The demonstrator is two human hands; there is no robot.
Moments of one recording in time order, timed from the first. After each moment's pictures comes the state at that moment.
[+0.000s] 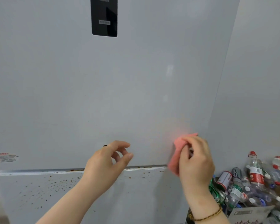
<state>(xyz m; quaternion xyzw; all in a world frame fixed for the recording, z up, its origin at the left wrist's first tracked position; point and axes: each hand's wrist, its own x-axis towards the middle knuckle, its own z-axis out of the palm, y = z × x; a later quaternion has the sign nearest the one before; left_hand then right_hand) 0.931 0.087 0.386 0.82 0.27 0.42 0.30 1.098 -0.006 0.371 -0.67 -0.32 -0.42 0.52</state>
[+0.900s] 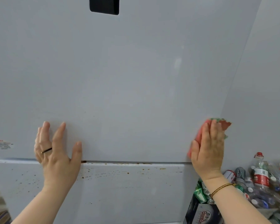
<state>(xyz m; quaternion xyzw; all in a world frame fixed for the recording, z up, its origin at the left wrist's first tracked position) 0.901 0.148 0.337 0.68 0.40 0.61 0.07 1.205 0.015 0.340 -0.67 -0.43 -0.49 0.35</state>
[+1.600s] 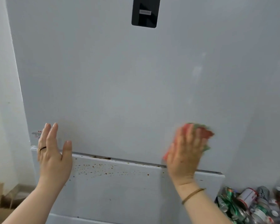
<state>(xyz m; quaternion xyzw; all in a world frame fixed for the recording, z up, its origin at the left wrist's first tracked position) 0.839 0.159 0.332 0.63 0.46 0.62 0.11 1.105 0.082 0.332 -0.61 -0.45 -0.51 0.40</state>
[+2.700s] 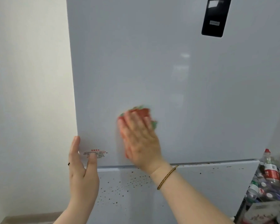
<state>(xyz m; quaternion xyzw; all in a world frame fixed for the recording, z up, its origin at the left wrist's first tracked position) 0.745 0.213 0.343 0.58 0.34 0.61 0.41 0.900 0.208 0.365 -0.53 -0.58 -0.56 0.27</state>
